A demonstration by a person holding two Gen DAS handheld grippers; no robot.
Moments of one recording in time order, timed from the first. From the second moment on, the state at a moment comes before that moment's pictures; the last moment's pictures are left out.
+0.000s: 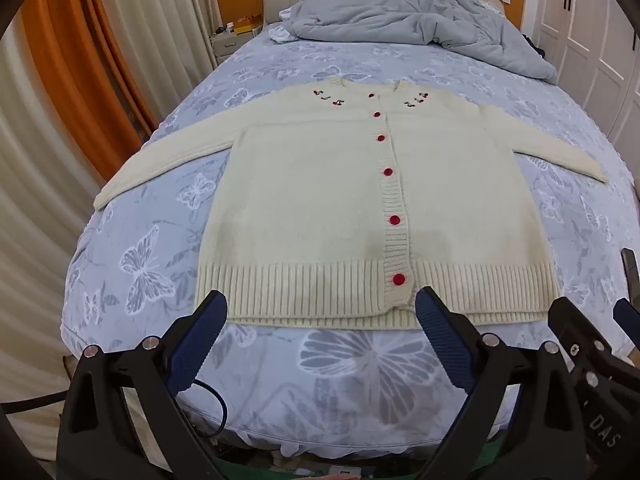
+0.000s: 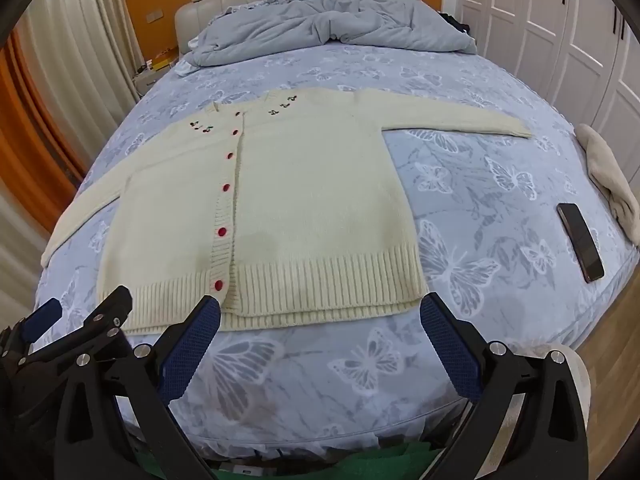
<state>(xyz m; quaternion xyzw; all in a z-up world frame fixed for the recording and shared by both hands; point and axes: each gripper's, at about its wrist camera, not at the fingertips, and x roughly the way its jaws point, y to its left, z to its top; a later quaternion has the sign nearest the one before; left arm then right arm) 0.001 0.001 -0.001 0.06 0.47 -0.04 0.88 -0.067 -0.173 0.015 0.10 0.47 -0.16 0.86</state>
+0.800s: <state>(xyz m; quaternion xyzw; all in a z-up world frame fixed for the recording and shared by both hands) 0.006 -0.005 0.008 0.08 0.45 -0.04 0.89 -0.067 -0.173 0.024 0.11 0.45 -0.15 0.87</state>
